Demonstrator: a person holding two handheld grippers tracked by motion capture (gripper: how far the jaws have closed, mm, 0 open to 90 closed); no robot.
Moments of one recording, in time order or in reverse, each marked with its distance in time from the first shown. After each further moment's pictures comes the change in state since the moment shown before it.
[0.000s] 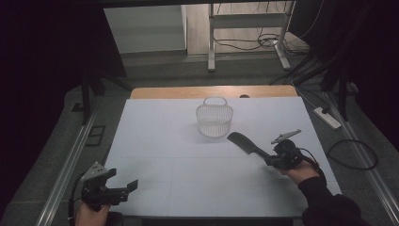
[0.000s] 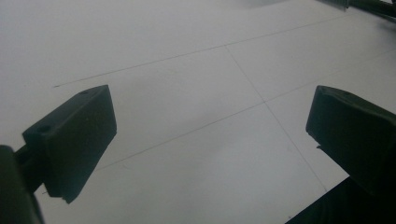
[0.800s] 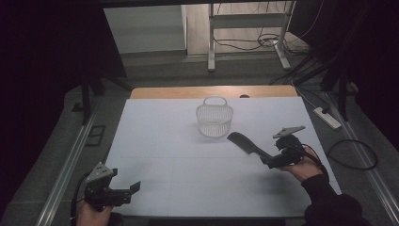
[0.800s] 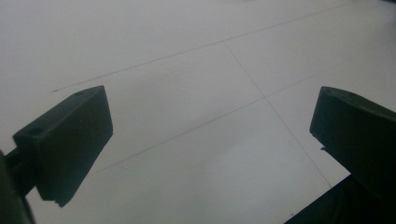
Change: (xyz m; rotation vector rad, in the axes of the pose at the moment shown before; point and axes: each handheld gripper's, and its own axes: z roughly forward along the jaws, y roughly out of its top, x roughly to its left) left arm -0.009 0.002 0.002 0.020 0.024 0.050; right arm -0.001 0.012 -0.014 -0.089 -0.082 -0.013
